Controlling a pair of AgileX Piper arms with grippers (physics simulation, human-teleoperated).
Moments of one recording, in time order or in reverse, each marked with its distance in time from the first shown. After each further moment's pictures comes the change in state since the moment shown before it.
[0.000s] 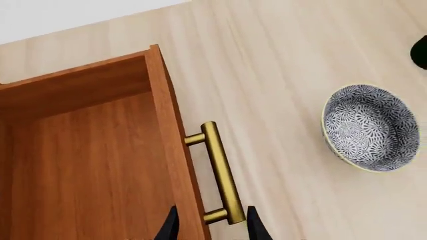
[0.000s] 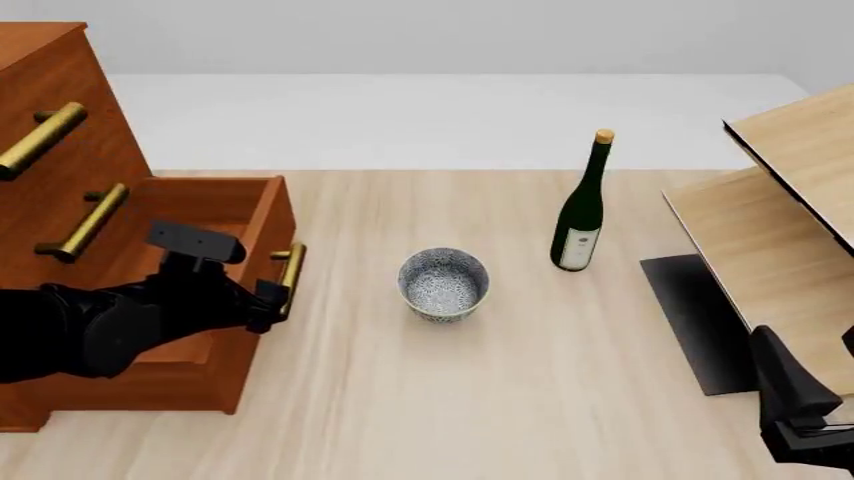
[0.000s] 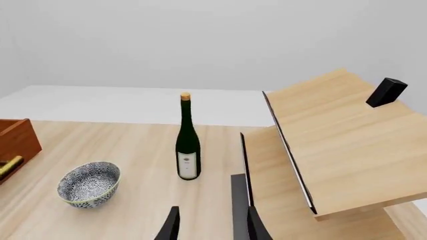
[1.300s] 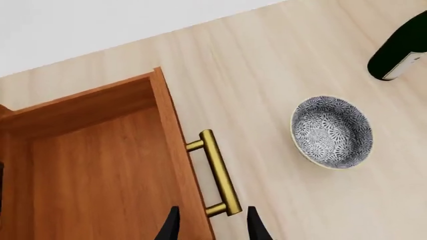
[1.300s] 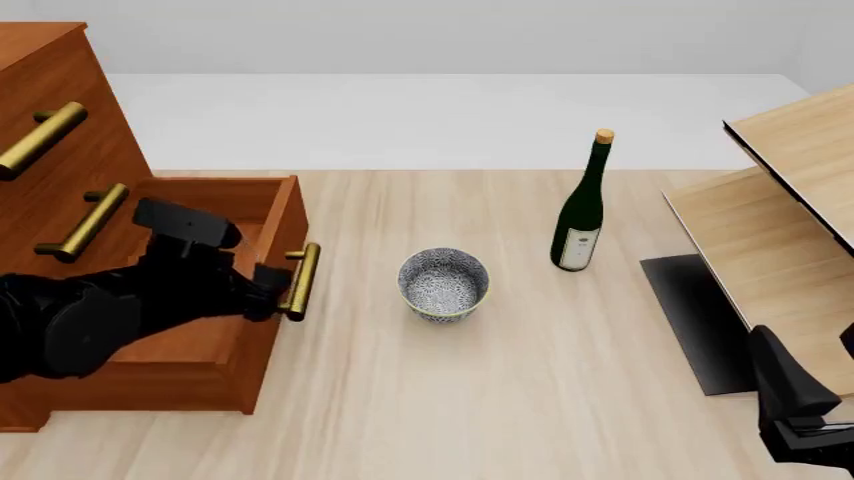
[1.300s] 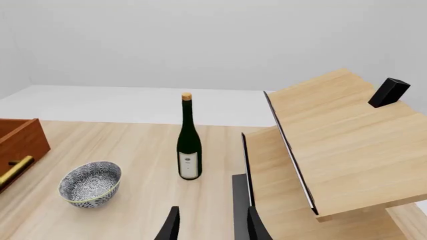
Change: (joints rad) left arm -0.054 -0.148 -0.018 0.096 0.014; right arm 0.006 0.008 0.000 -0.007 0.001
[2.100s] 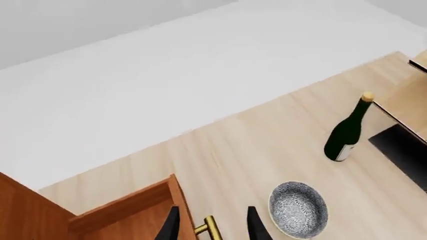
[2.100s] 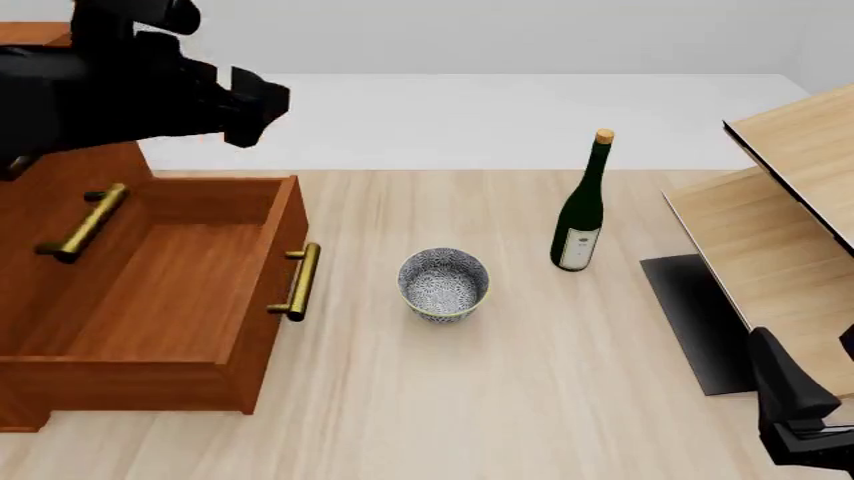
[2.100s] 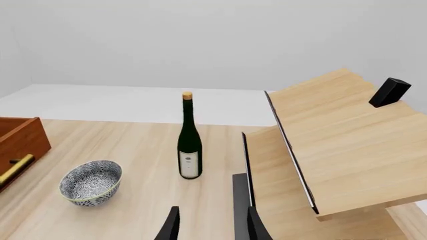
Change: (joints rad) left arm -0.044 -0.109 -0.526 0.378 0.040; right arm 0.003 -0.014 0.000 0.015 -0.003
